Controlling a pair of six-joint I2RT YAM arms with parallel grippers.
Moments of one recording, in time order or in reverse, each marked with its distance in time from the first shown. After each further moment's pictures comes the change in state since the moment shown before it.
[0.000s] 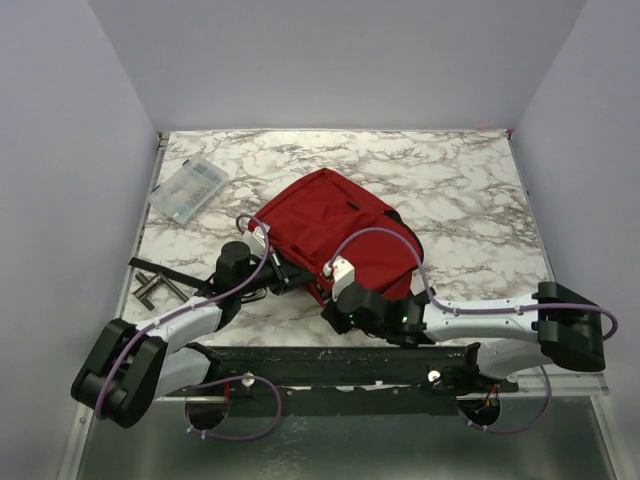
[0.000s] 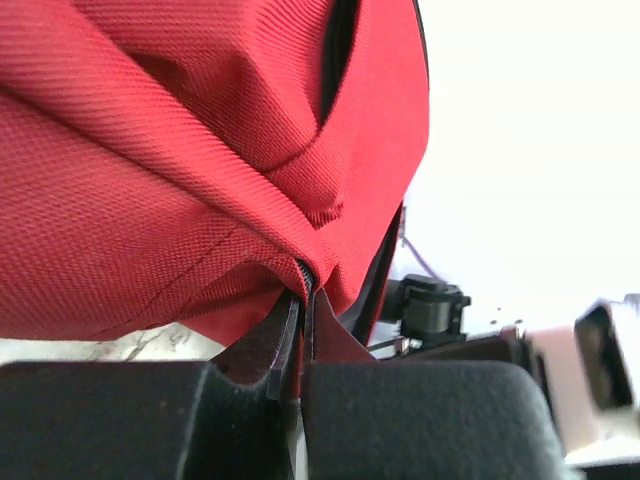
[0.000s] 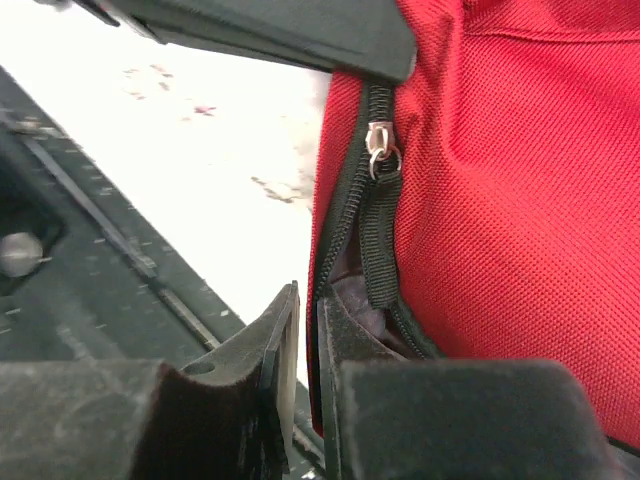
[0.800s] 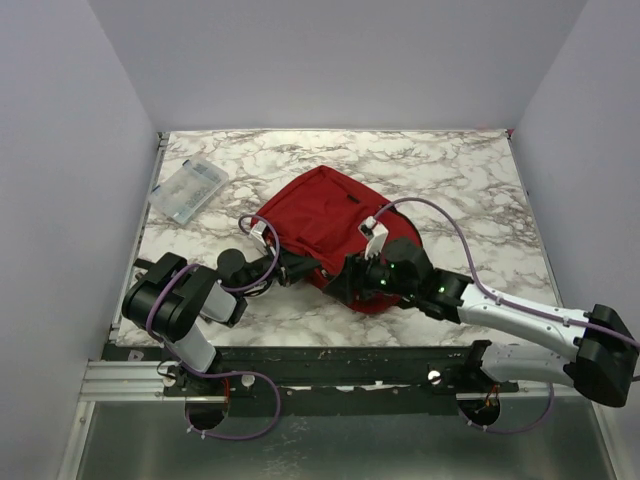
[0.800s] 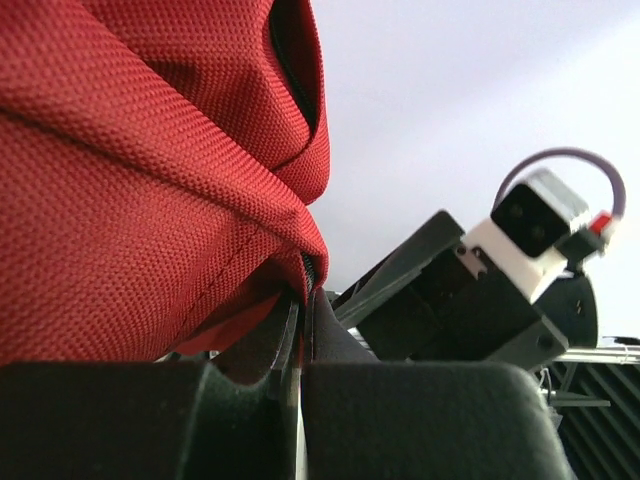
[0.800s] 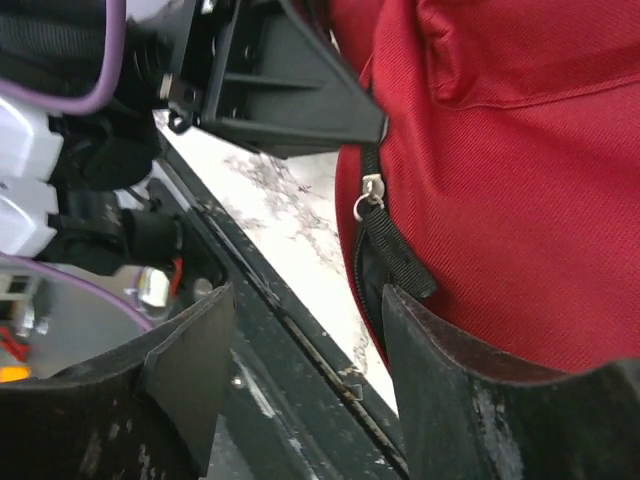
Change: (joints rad) left arm 0.058 0.526 -0.061 0.932 0.138 -0.517; right arm -0.247 -0.193 -0.002 -0.011 -0.286 0.087
